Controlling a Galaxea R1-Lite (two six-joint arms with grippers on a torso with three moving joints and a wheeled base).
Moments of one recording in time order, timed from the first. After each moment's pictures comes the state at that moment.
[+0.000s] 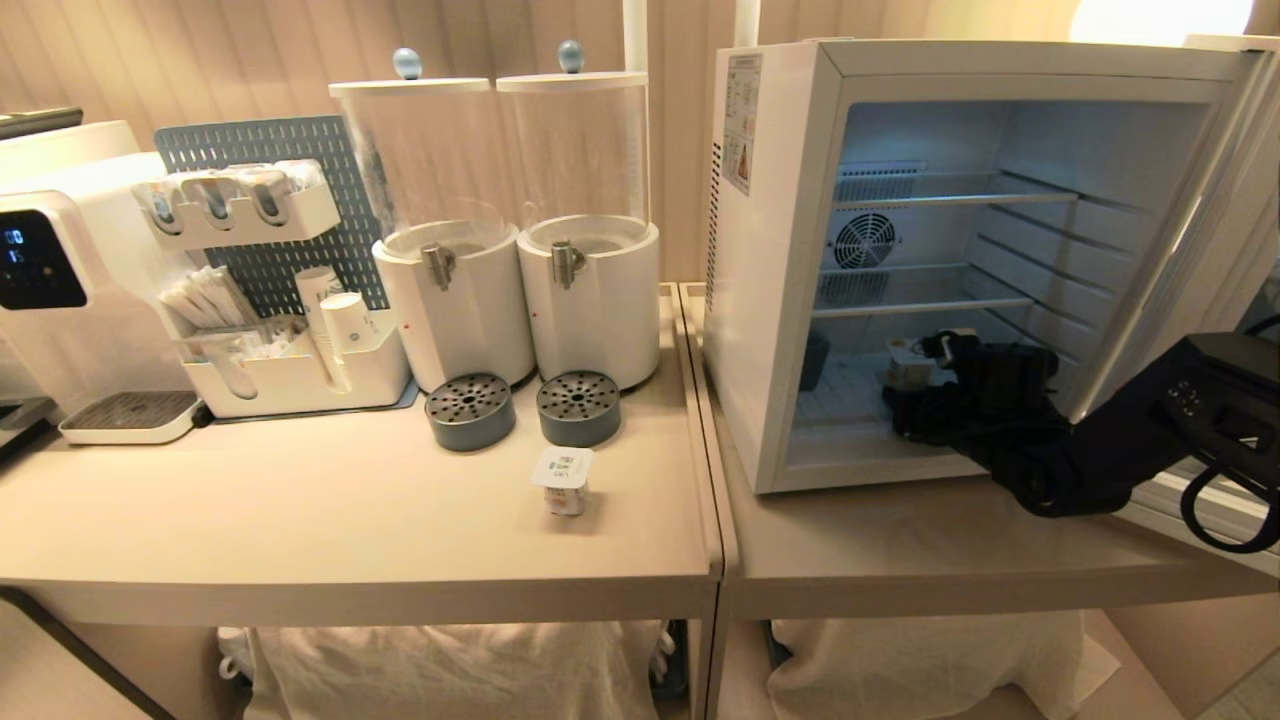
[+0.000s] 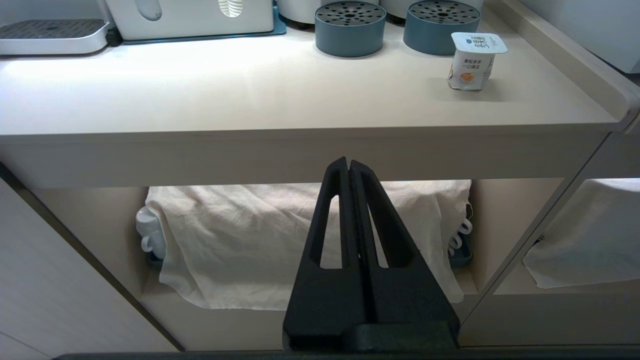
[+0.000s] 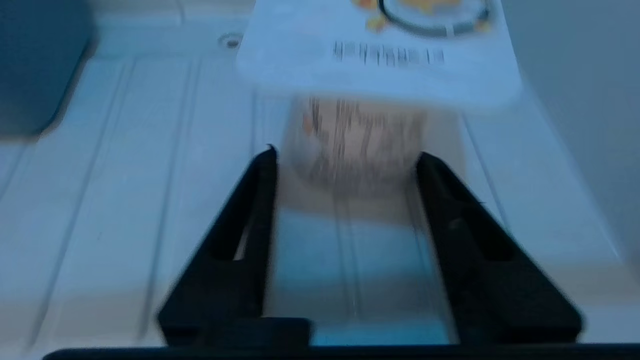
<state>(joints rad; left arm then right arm) 0.00 0.00 -0.03 0.07 0.00 0.00 0.04 2.37 -1.17 -0.86 -0.06 -0.08</state>
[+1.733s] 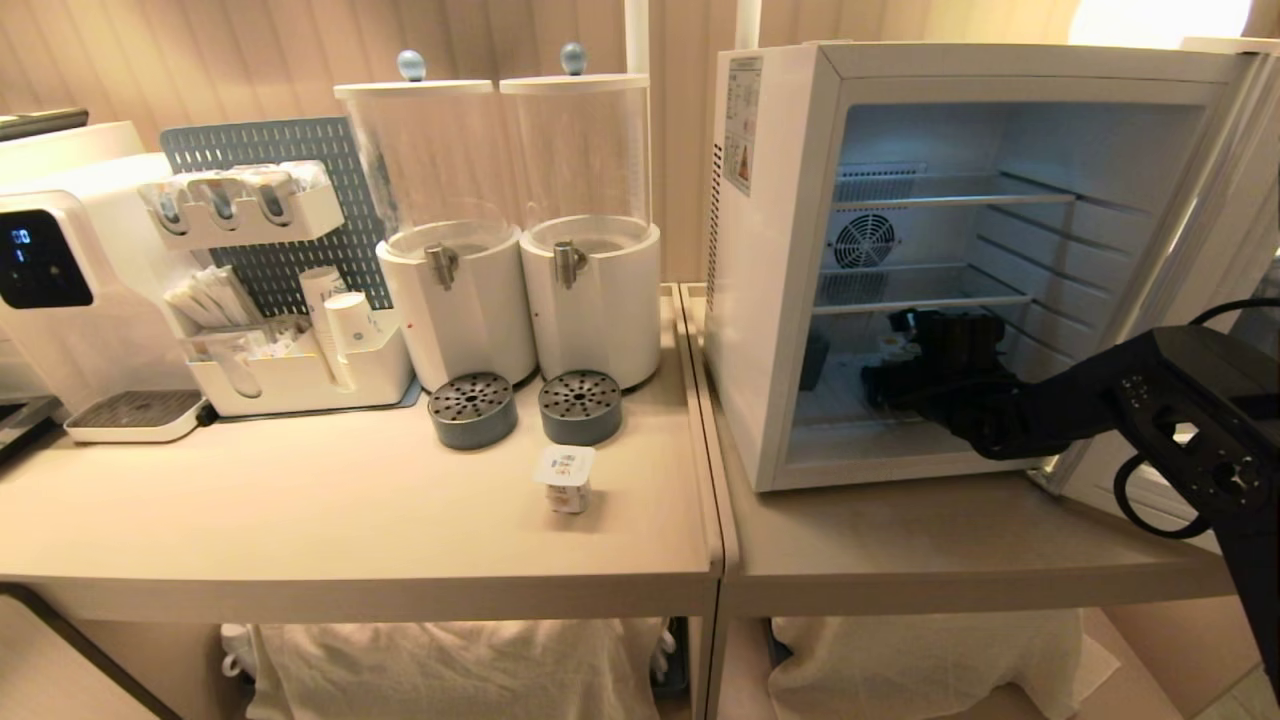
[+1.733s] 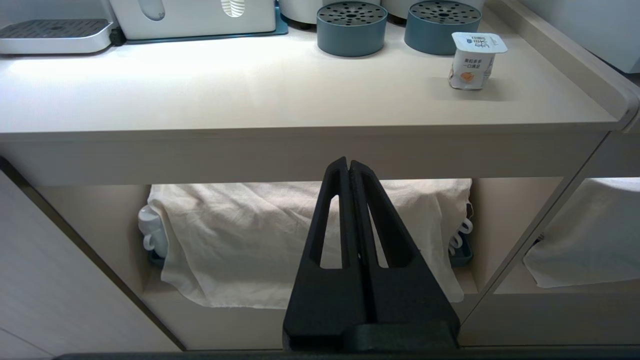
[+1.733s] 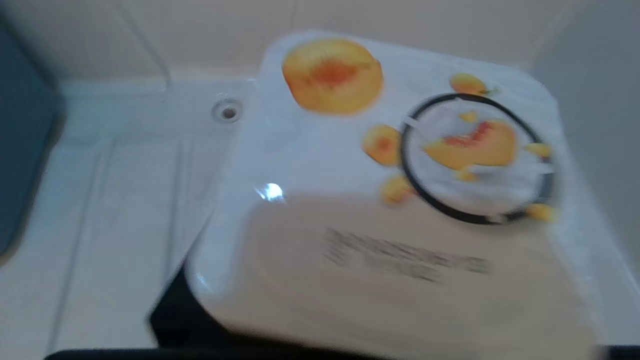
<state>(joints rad) 0.00 0.00 -0.03 0.07 0.00 0.00 0.04 2.50 -1.57 -0.54 -0.14 -0.07</state>
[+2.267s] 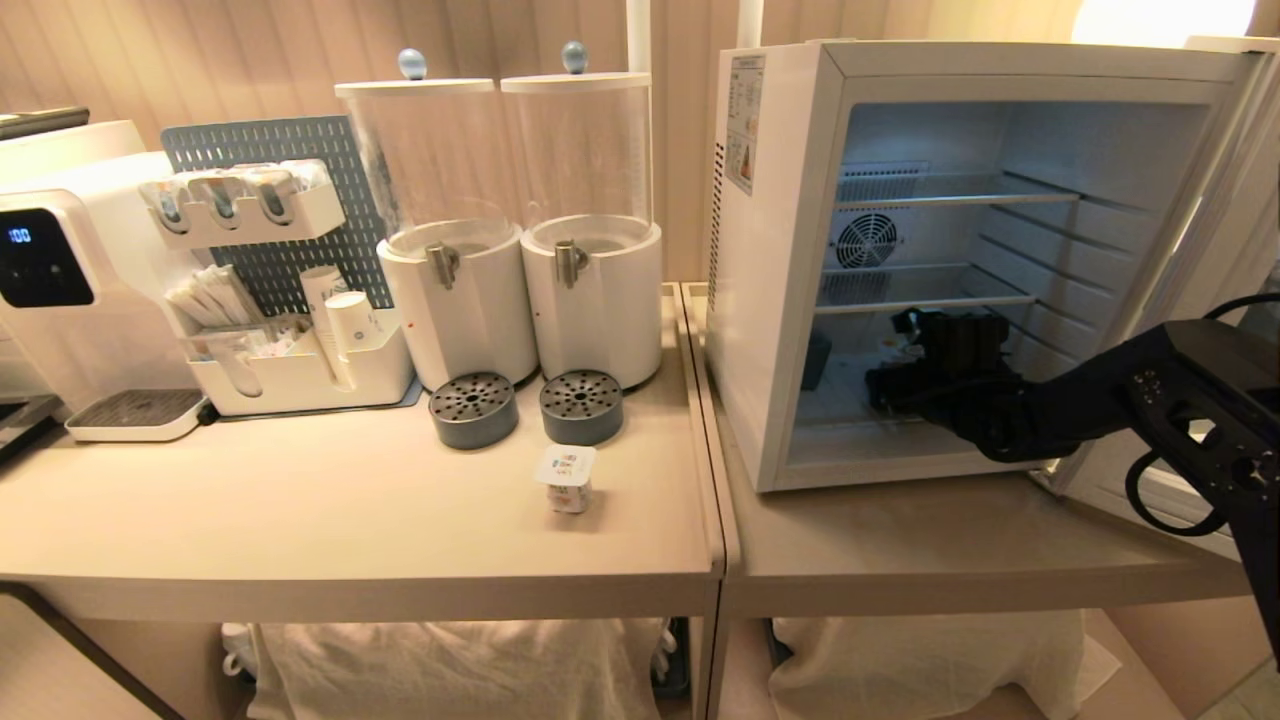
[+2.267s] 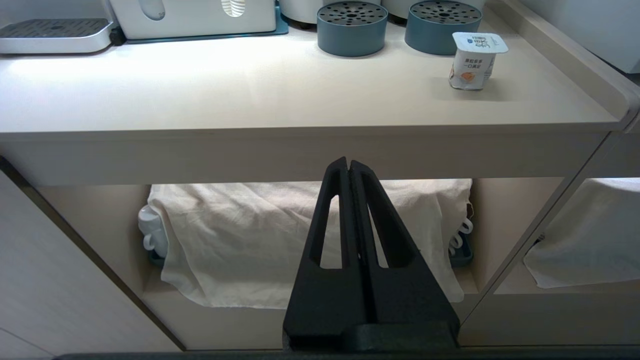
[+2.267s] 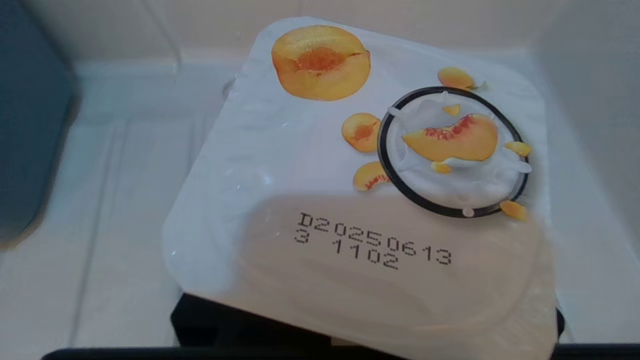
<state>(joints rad) 0.00 0.00 -0.03 0.07 0.00 0.00 0.04 2.45 -1.50 -0.55 -0.14 -0.05</state>
